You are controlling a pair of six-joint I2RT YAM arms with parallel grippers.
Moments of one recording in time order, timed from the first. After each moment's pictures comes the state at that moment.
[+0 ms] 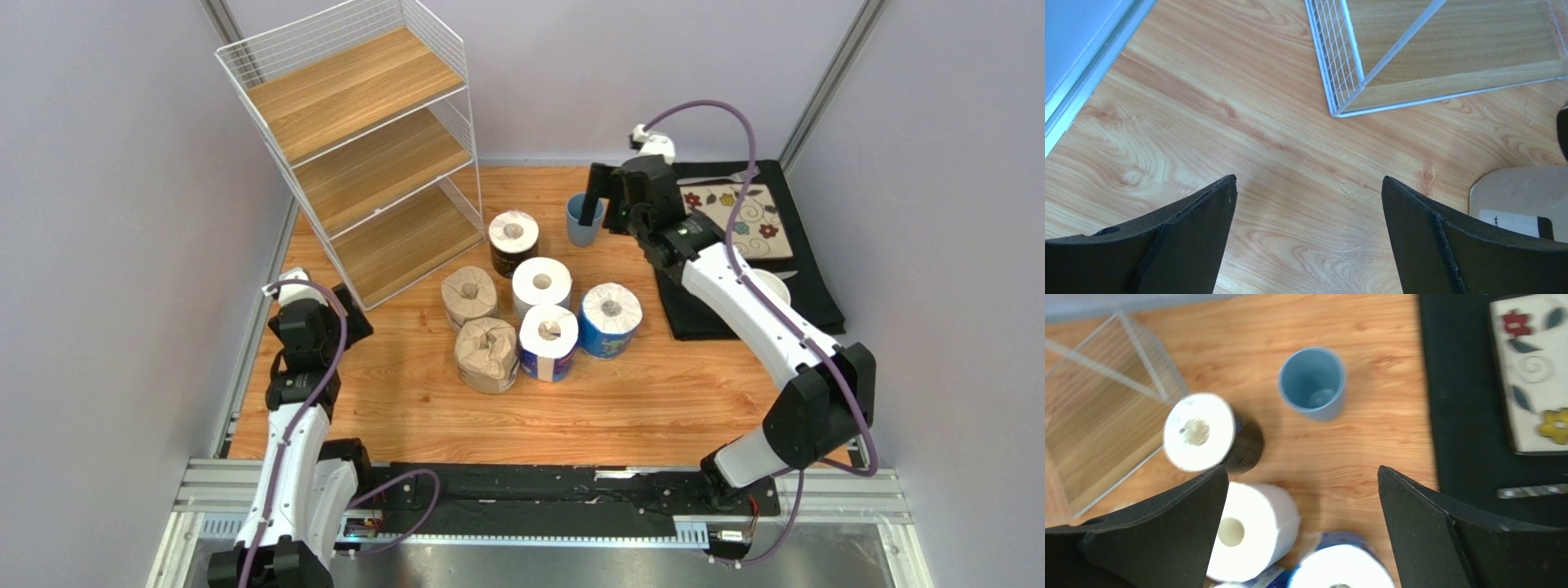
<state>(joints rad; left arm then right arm) 0.15 0.70 0.43 -0.23 -0.15 -0.31 0.45 1.49 1.39 -0.39 0.29 0.43</state>
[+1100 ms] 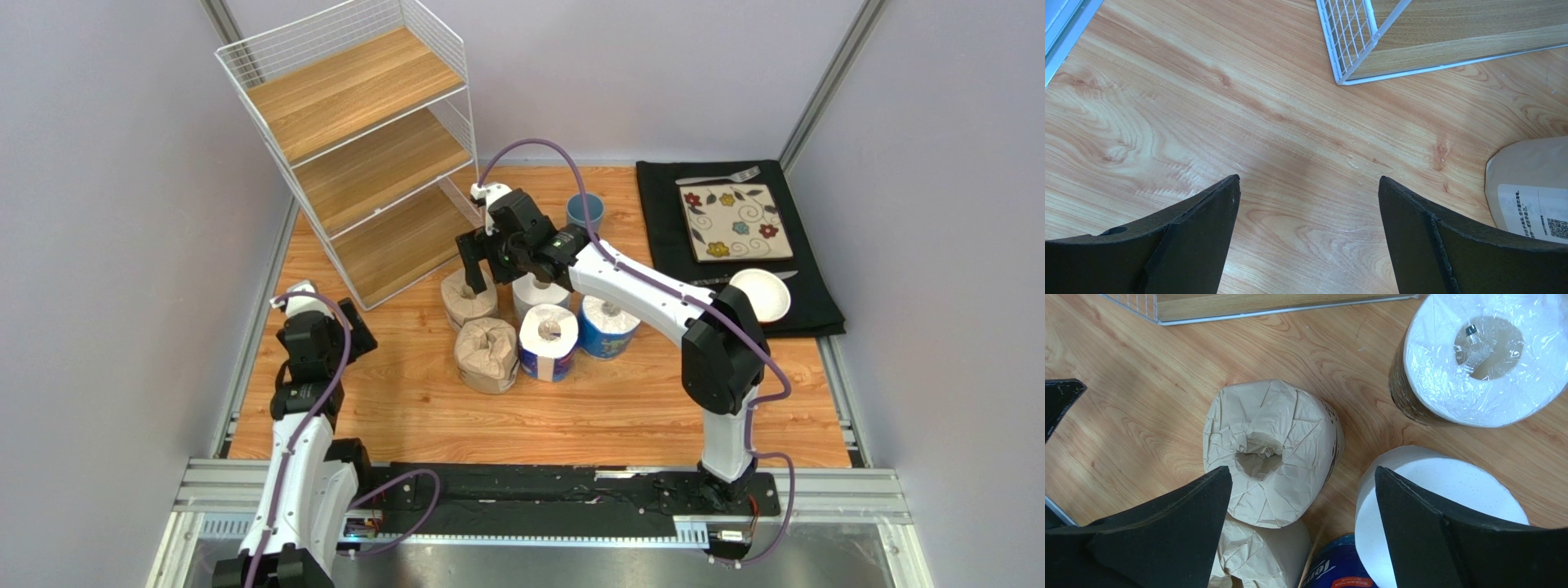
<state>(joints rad) 0.15 0.65 0.35 -0.25 -0.13 -0.31 0.82 1.91 1.67 -0.45 0.01 0.27</state>
